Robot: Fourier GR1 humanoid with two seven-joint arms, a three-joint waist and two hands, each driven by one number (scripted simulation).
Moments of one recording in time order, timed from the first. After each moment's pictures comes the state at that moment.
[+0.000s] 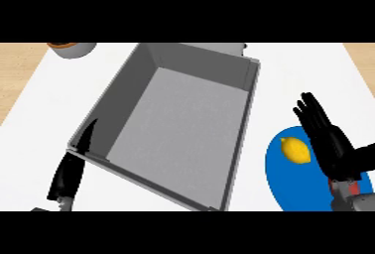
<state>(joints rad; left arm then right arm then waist) 0.00 0.41 -0.32 -1.49 0.04 0.33 0.09 -0.08 -0.43 0.19 -1.55 -0.42 -0.13 -0.03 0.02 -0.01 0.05</state>
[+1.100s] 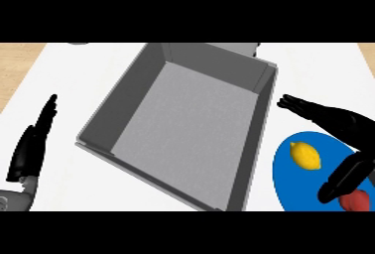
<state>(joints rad) -0.09 0.54 -0.17 -1.43 0.01 0.34 0.09 -0.33 -0.70 0.29 -1.44 -0.30 0.63 -0.60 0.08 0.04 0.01</state>
